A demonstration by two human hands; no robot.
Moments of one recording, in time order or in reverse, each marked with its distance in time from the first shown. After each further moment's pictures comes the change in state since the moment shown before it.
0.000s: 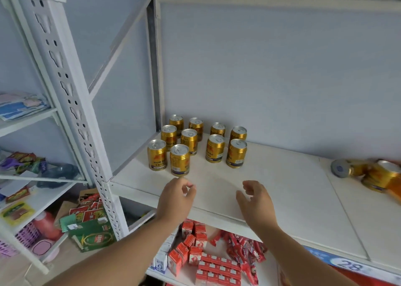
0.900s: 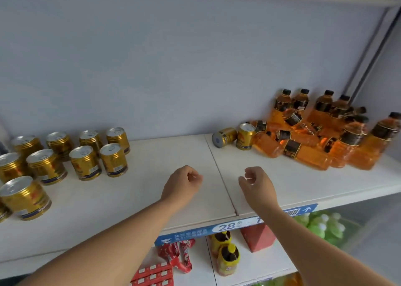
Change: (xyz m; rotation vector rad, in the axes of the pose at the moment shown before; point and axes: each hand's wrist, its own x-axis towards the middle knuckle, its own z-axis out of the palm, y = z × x) left_hand -0.004 0.228 0.224 -0.154 -0.541 0.217; right_hand -0.015 0.166 -0.245 -0.039 0.419 0.308
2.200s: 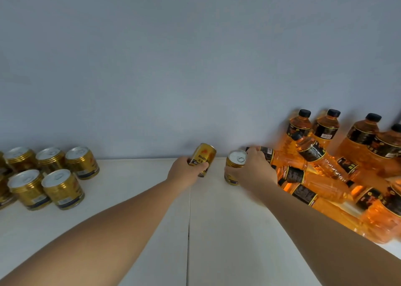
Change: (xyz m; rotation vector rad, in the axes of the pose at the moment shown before) left_hand 0.191 0.077 0.078 -0.153 0.086 -0.280; right_hand 0.244 -0.002 -0.013 -0.467 -0.161 -0.113
